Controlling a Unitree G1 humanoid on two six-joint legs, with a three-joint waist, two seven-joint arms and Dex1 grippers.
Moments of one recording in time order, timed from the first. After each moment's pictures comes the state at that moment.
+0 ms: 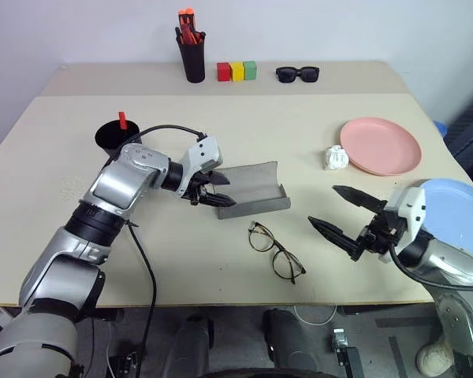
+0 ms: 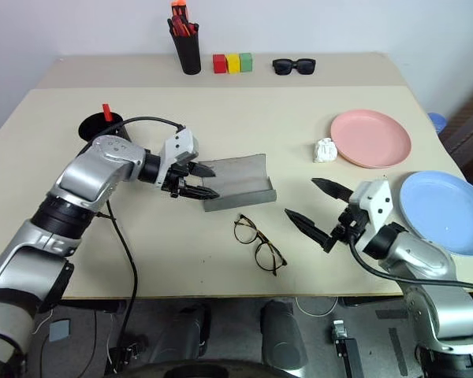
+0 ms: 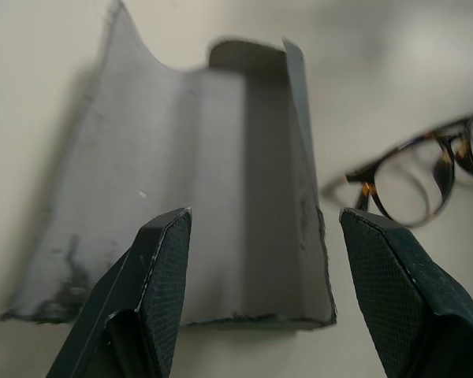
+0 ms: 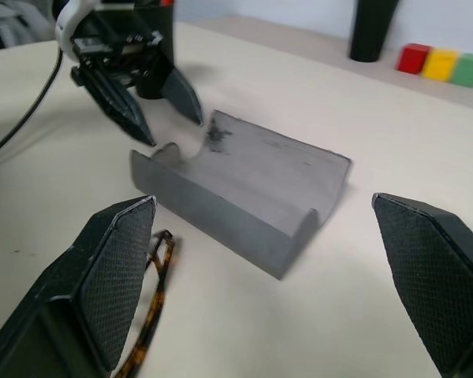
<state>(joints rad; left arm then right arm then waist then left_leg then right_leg) -0.88 0.61 -0.42 0.21 -0.25 0.60 -1.23 0.13 -0.60 -0.29 -0.51 0.57 0.33 0.78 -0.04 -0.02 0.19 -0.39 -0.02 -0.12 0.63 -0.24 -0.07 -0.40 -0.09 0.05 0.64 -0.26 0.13</state>
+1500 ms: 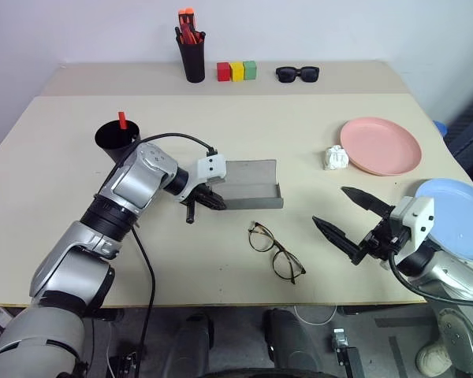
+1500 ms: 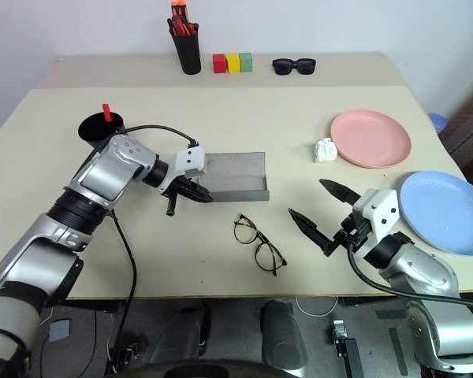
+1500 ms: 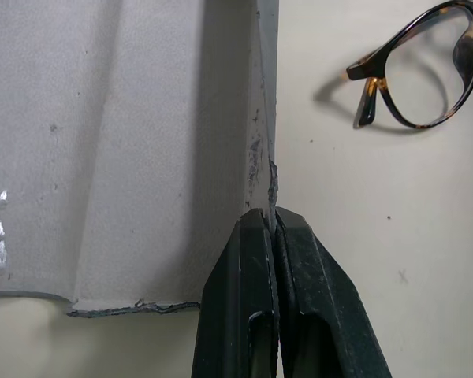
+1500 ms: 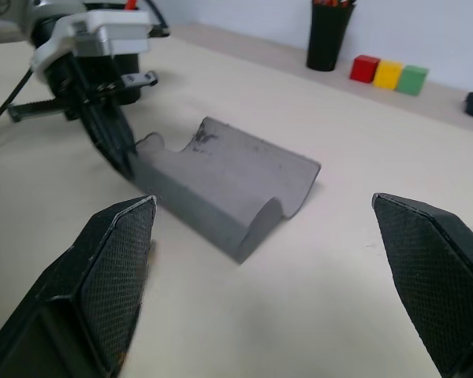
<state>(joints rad) -0.90 0.58 -0.47 0.30 -0.03 0.53 -1.35 0.20 -0.59 -0.28 -0.56 0.55 0.28 0.70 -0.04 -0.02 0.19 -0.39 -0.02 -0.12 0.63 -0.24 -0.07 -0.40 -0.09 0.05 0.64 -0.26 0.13</state>
